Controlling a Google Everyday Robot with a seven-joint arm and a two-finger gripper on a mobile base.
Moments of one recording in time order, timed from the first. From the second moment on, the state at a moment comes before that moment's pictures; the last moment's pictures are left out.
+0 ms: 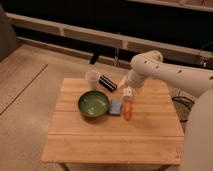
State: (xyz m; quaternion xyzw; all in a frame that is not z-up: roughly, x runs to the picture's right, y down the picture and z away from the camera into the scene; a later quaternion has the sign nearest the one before) arm 0.135 0.006 0.806 -0.19 0.13 0.77 0.59
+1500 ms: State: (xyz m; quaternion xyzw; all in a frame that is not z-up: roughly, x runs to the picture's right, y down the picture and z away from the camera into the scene) arm 0.072 0.050 0.887 -0.27 0.17 0.73 0.61
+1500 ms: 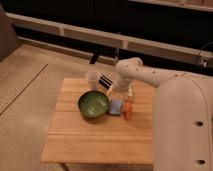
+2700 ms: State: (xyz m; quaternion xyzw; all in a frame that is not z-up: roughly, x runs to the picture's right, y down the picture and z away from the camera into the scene) arm 0.094 0.071 0.940 -0.26 0.24 0.71 0.61
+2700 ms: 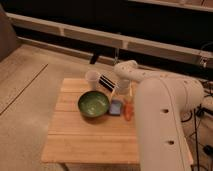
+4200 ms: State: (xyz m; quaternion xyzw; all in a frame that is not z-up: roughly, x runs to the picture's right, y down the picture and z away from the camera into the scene) arm 0.076 0.106 0.937 -0.29 0.26 0.69 0.60
